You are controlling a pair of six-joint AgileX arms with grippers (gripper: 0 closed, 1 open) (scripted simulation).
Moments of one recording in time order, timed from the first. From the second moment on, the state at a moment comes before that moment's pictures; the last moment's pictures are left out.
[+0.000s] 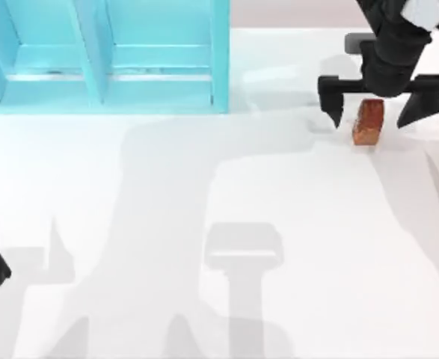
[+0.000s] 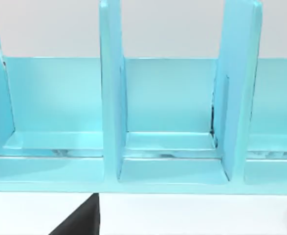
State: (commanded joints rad) left arm 0.00 0.00 0.00 0.00 0.00 0.00; right arm 0.22 2.54 2.24 -1.17 0.03 0.24
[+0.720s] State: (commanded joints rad) left arm 0.00 0.00 0.00 0.00 0.00 0.00; right arm 0.22 2.55 2.19 -1.12 0.03 0.24
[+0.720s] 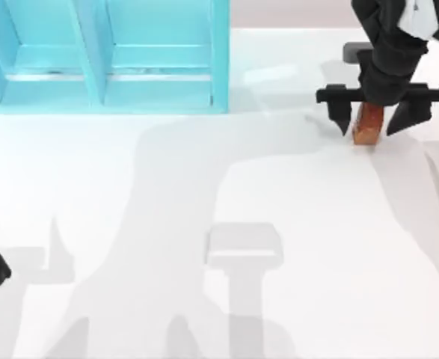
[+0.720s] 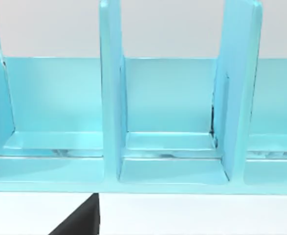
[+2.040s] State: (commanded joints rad) left arm 0.00 0.00 0.00 0.00 0.00 0.00; right arm 0.22 2.60 2.36 -1.27 0.03 0.24
